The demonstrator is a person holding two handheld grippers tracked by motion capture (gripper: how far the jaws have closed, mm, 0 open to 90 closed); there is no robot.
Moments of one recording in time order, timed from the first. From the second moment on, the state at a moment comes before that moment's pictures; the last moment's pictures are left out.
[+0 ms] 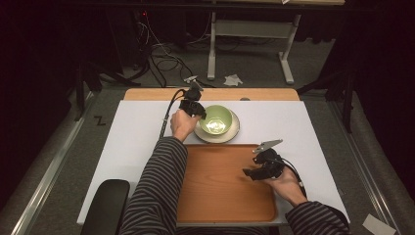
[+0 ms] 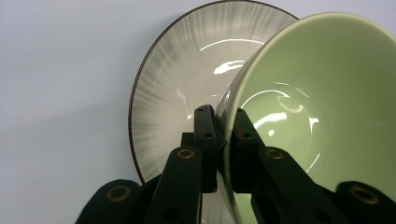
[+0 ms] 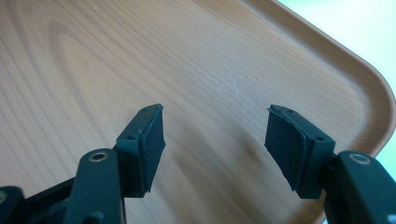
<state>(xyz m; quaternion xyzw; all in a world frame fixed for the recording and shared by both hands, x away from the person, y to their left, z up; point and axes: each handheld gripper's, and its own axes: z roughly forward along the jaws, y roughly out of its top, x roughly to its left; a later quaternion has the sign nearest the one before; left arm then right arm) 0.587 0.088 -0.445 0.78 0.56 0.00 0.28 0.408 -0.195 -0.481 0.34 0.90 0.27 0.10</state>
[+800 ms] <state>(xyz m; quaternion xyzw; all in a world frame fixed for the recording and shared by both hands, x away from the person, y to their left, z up) 0.564 0.091 -0.413 0.80 0.51 0.01 0.31 0.408 -0.194 -0.482 0.34 0.90 0.27 0.09</state>
